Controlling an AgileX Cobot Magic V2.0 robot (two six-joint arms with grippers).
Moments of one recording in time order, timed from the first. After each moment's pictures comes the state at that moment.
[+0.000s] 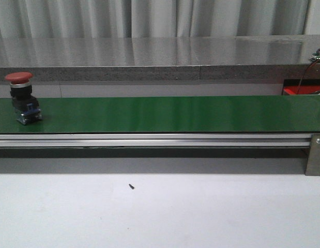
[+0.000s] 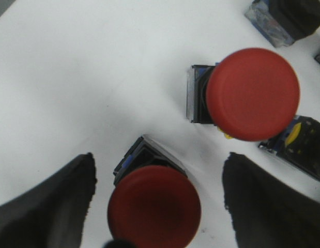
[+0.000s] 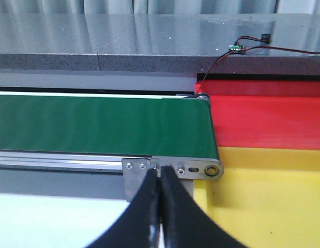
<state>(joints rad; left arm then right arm) 0.71 1.88 -1.27 -0.16 0.74 0.07 0.07 -0.01 0.03 -0.13 0.13 0.19</state>
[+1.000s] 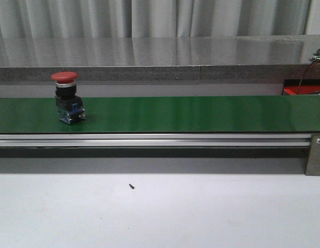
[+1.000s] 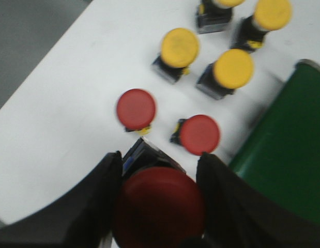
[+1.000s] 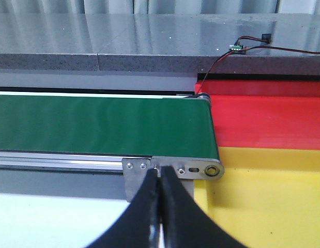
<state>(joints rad) 0.58 1.63 -1.43 -0.16 0.95 0.09 0.07 -0.01 0.03 -0.13 0.13 0.19</state>
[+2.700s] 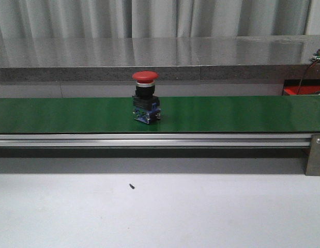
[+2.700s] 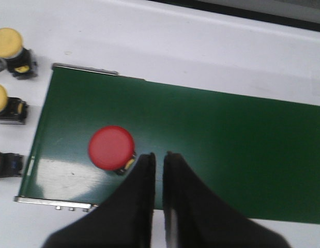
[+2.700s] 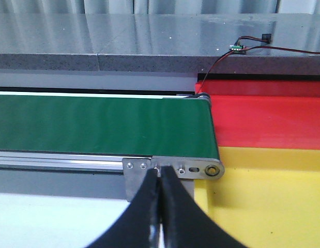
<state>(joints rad) 0.13 1.41 -1.31 -0.24 0.92 0.12 0.07 -0.01 0.03 -0.13 0.13 0.19</state>
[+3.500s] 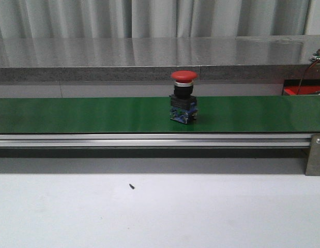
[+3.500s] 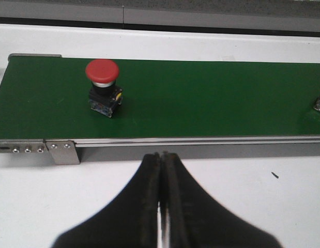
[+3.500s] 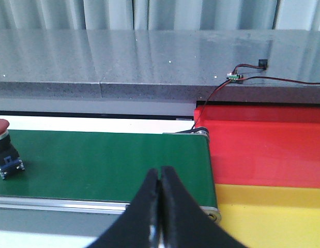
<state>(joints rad) -0.03 0.60 -0.67 -0.25 0.73 0.12 0.07 0.25 -0.24 -0.13 0.18 0.19</state>
